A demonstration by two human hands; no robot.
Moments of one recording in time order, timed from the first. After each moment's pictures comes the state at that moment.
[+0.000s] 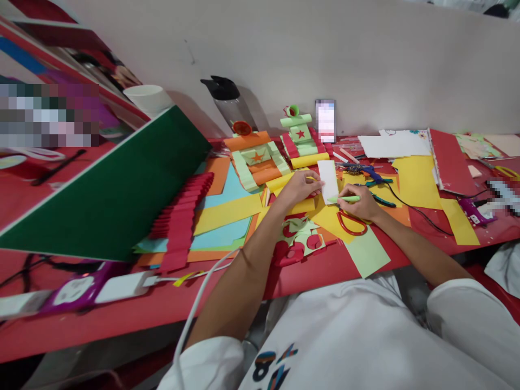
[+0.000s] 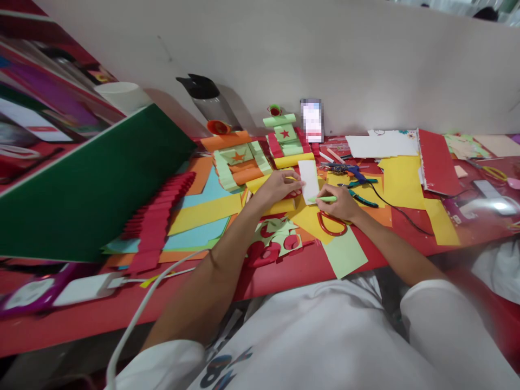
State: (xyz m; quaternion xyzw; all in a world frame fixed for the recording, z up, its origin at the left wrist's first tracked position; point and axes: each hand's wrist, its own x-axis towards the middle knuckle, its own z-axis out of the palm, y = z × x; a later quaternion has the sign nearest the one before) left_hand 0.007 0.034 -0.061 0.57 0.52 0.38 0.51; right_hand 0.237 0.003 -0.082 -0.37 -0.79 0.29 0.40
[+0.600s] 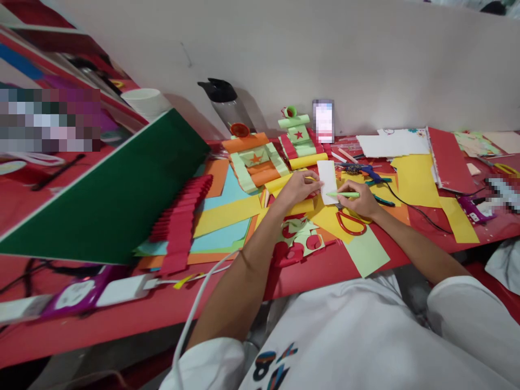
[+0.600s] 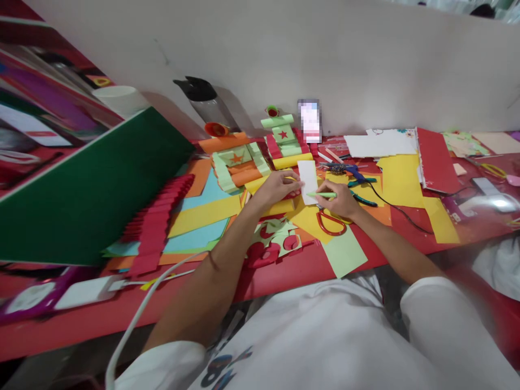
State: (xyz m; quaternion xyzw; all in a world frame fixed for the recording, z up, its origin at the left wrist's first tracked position) left_hand 0.005 0.031 -0.058 0.59 0.51 0.38 0.50; right_hand 0.239 0.010 -0.084 -0.35 -0.78 0.29 0.43
